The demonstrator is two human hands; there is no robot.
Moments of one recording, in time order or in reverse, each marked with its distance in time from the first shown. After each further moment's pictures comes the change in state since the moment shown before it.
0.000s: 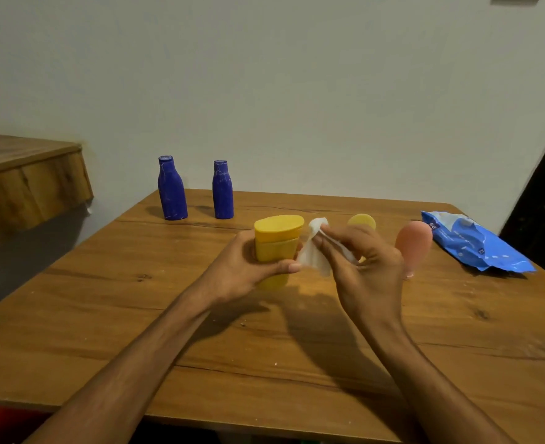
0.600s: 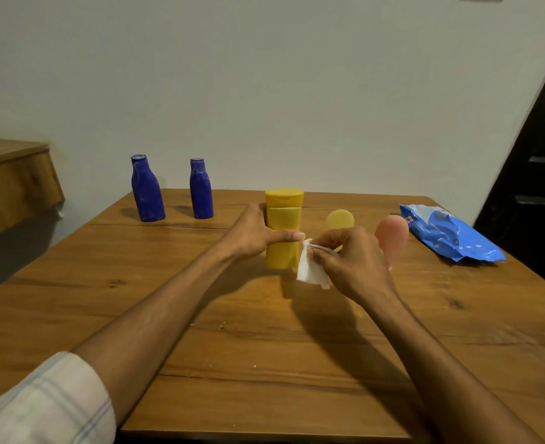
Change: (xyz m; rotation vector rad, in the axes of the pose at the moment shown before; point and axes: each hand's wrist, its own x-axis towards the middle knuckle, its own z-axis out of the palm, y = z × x) left_hand 0.085 -0.007 0.022 0.068 -0.016 -0.025; right_hand 0.025 0.023 -0.020 -0.440 -0.295 0.323
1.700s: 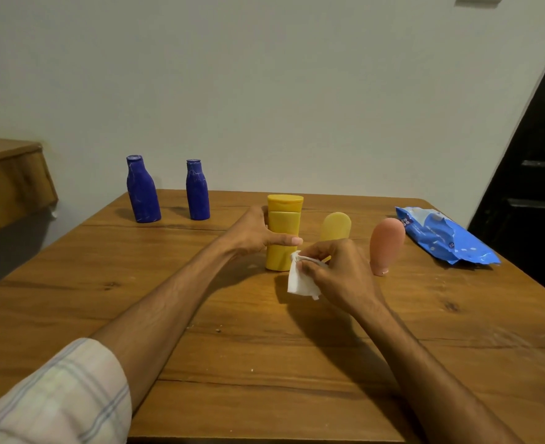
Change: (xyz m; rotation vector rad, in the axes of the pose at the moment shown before) left_hand 0.023 -0.014 -0.002 0.048 -0.069 -0.080; right_hand -0.004 0.002 0.010 0.030 -0.163 0.027
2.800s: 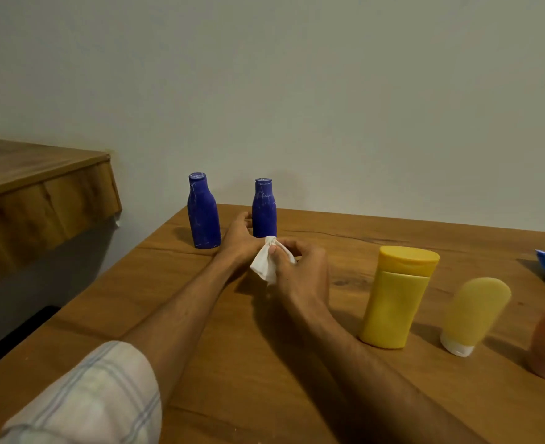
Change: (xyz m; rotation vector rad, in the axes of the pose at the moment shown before) left_hand 0.067 -0.124 -0.123 -0.109 0.516 -0.243; right_hand 0.122 -0.085 0.173 0.545 0.099 0.250
